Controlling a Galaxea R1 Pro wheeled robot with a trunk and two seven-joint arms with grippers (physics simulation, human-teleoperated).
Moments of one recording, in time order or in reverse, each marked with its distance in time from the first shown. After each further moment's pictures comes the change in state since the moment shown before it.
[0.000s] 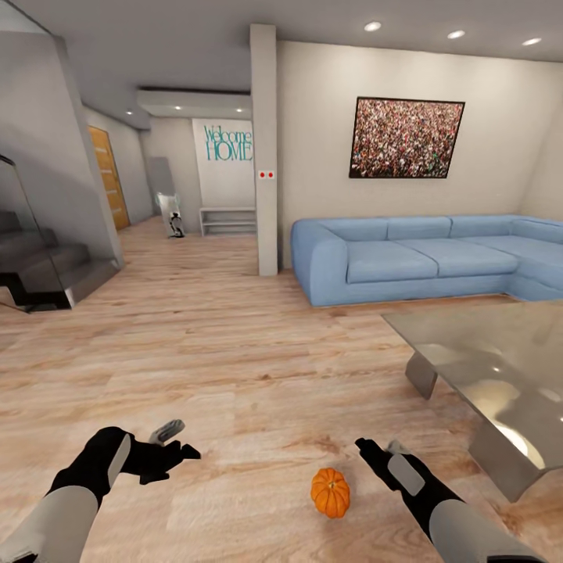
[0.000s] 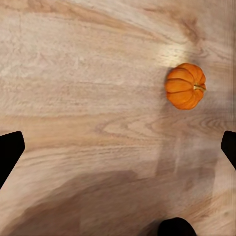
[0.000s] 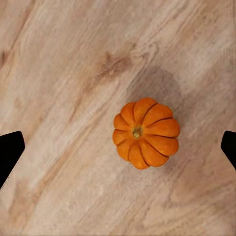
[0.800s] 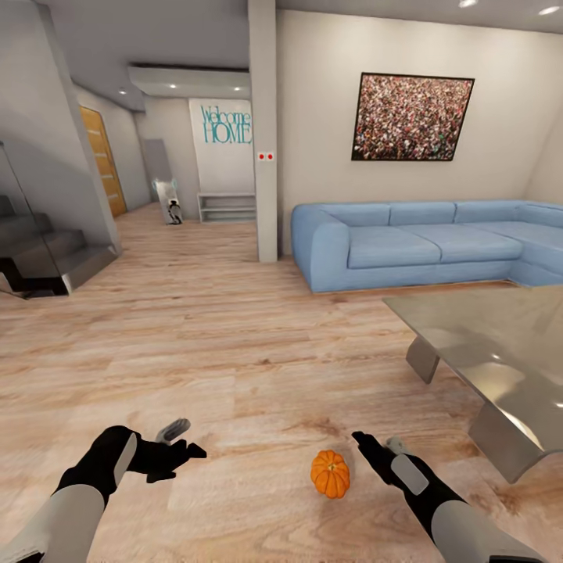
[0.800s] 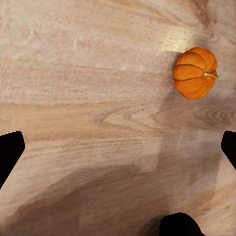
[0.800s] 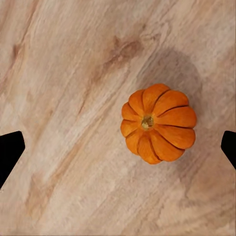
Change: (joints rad) left arm -0.003 -0.022 -0.001 0.000 0.000 0.004 -0.005; right arm 0.002 -0.005 -0.048 0.002 -0.012 0.009 0.126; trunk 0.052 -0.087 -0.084
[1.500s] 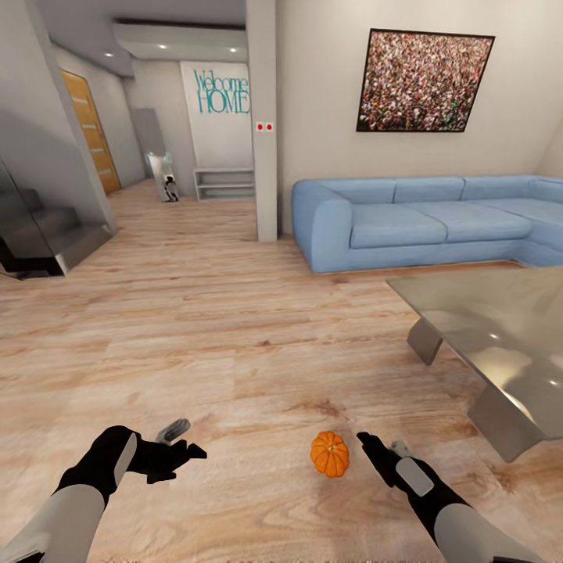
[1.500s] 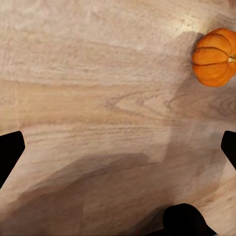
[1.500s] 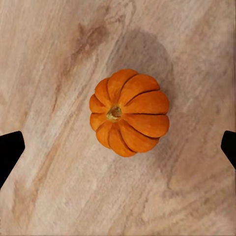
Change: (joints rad) left arm 0.000 0.000 0.000 0.000 0.000 0.009 -0.001; right arm 0.008 -0.003 -0.081 0.004 0.001 -0.006 0.010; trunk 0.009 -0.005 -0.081
